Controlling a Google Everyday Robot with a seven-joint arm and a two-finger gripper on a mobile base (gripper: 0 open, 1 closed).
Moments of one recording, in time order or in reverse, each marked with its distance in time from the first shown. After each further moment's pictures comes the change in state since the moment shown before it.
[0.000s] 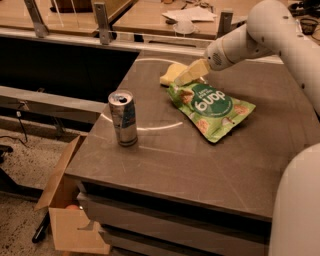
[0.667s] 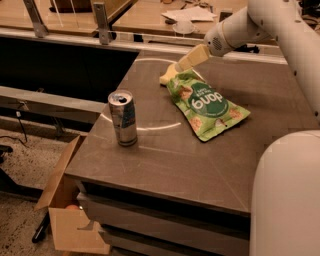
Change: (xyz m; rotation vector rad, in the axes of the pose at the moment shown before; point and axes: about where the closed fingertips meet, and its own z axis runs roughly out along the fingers) arm -0.034 -0.018 -0.007 0.006 -0.014 -0.023
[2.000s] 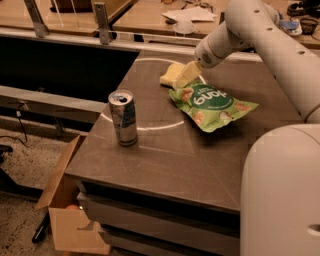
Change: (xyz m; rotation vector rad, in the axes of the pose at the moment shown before) arm 0.037 0.008 0.042 0.008 0.173 -0.165
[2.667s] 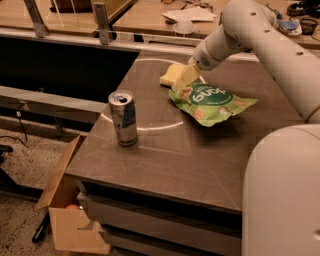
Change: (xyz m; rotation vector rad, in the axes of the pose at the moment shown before) arm 0.003 0.001 0.003 0.021 0.018 -0.015
